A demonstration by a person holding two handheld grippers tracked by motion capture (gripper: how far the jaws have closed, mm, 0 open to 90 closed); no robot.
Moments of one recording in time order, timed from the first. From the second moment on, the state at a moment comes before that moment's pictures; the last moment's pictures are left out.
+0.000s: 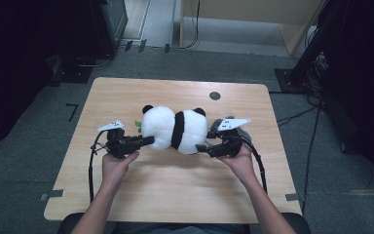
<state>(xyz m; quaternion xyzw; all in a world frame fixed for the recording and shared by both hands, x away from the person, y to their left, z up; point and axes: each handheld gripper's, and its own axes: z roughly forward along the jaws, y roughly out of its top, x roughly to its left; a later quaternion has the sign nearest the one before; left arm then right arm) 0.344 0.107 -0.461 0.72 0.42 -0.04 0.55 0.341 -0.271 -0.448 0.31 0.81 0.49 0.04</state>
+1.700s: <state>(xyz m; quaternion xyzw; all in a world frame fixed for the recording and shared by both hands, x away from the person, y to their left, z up) 0.343 0.101 -0.459 0.76 0.41 0.05 0.50 0.349 -0.317 -0.437 0.37 0.78 0.49 0.13</state>
